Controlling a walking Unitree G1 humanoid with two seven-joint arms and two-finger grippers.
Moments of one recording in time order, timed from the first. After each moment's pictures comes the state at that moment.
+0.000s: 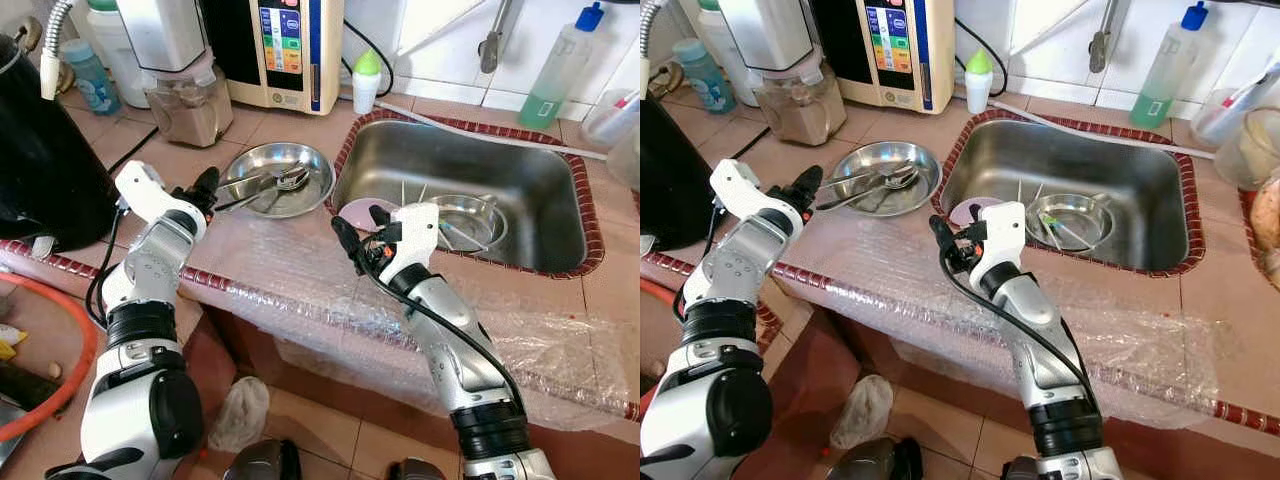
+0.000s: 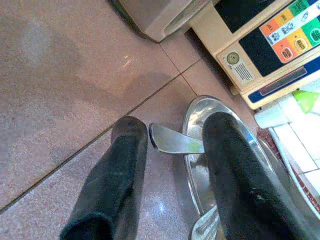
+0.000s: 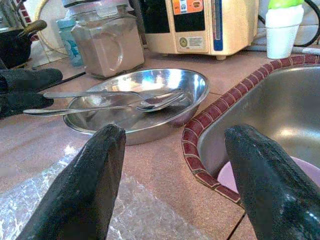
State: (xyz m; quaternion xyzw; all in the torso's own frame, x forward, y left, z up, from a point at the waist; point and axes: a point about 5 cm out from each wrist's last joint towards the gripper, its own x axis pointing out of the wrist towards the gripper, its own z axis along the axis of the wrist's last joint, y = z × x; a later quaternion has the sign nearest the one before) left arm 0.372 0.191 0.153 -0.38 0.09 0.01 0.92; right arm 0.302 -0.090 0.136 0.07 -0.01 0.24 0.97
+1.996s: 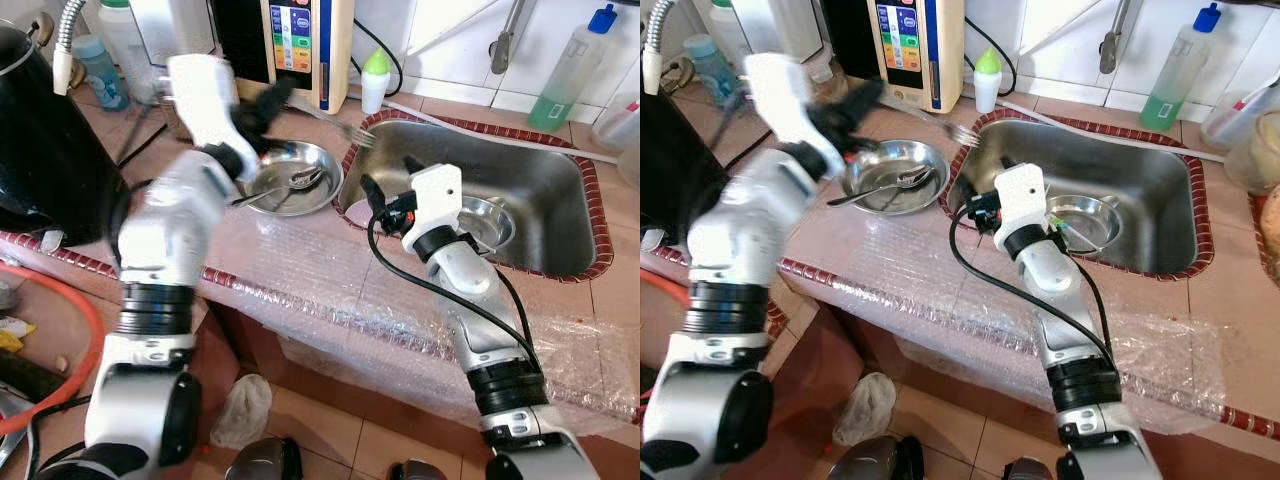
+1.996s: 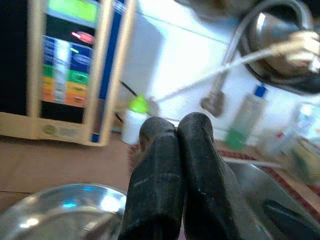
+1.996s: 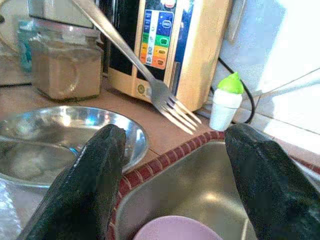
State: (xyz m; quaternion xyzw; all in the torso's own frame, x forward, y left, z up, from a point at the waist) left arm 0.358 0.103 0.254 -0.15 -0.07 -0.28 0.94; right arm 0.334 -0.122 0.166 -0.10 -0.12 0.17 0.97
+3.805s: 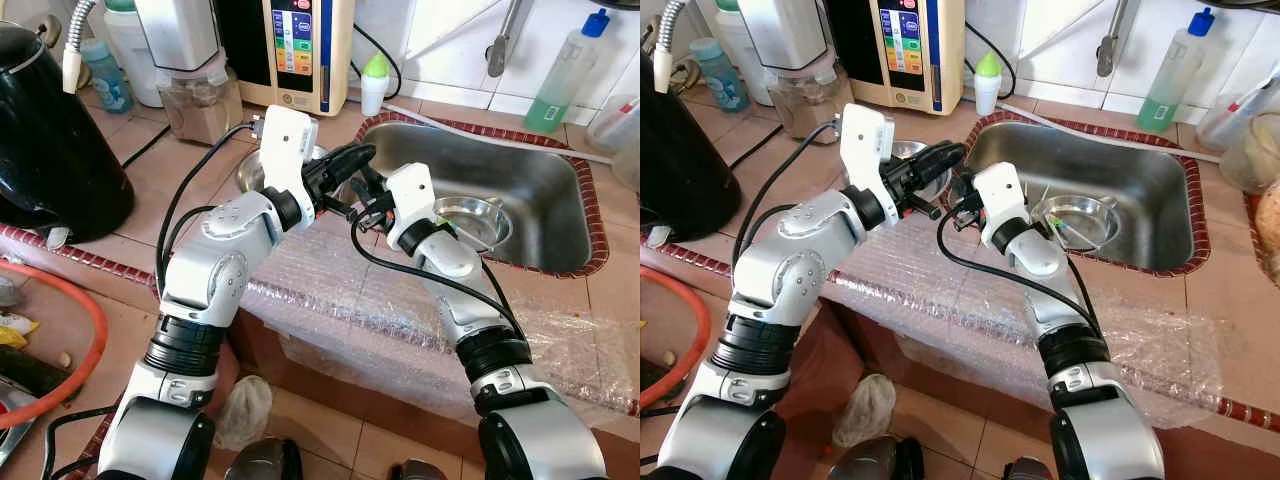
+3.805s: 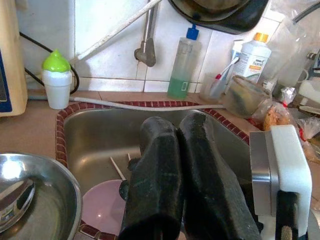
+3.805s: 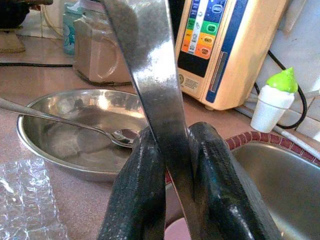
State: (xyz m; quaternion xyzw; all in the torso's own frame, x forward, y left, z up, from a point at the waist) left arm 0.327 0.054 0.228 -0.09 -0.02 -0.40 0.91; right arm 0.357 -0.110 0.155 -0.11 -0.09 0.25 0.96
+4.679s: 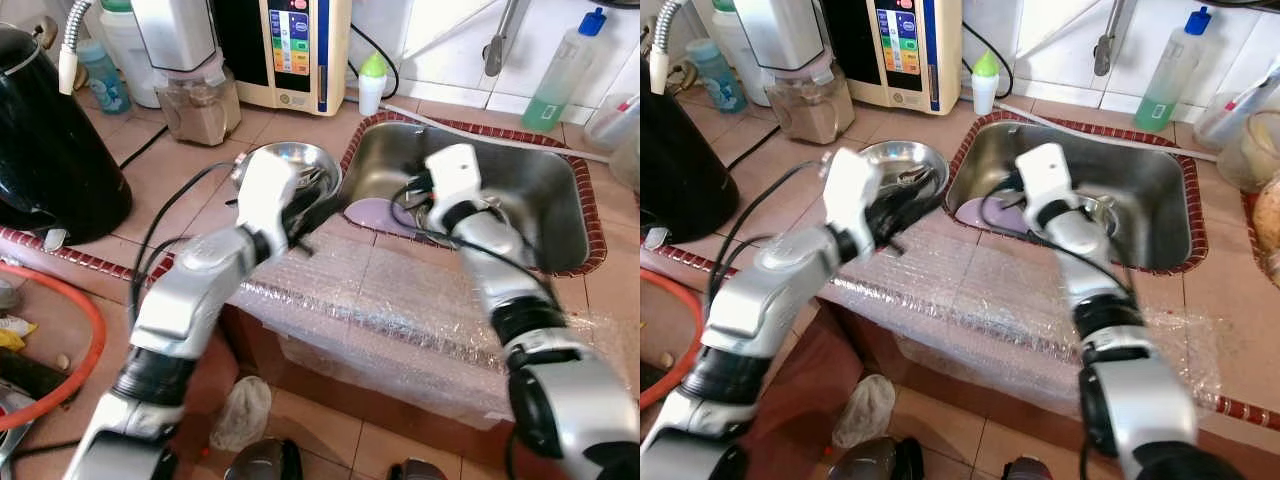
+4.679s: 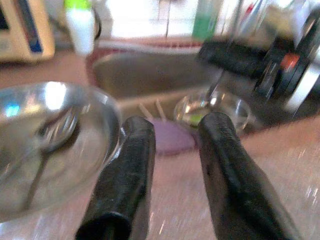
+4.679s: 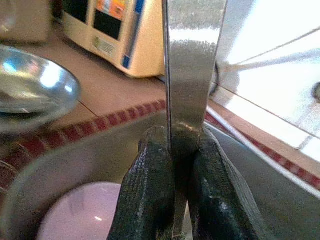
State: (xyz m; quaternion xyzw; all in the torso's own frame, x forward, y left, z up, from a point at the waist) left arm 0.315 0.092 0.176 0.00 0.05 -0.37 0.93; right arm 0.383 -0.174 0.162 -0.18 -0.06 0.14 0.97
